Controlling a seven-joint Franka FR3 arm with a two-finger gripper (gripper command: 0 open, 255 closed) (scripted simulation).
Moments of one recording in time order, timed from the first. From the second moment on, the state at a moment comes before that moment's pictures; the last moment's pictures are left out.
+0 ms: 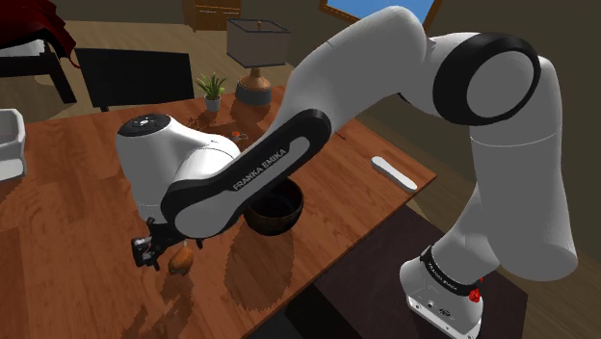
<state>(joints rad) 0.41 0.68 0.42 -1.72 -0.24 2.30 1.00</state>
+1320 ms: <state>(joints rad) 0.42 0.71 0.41 -1.73 -0.26 2.33 1.01</state>
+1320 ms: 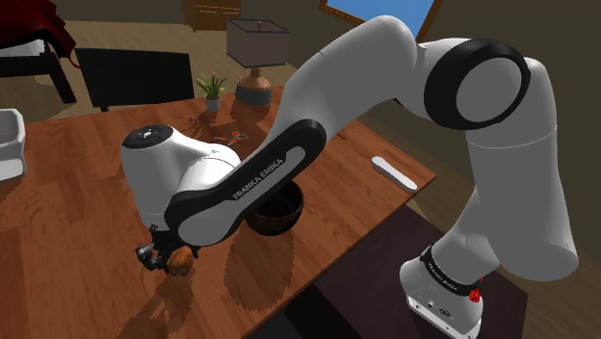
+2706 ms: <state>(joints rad) 0.38 0.54 0.47 -1.71 -0.19 2.15 0.98</state>
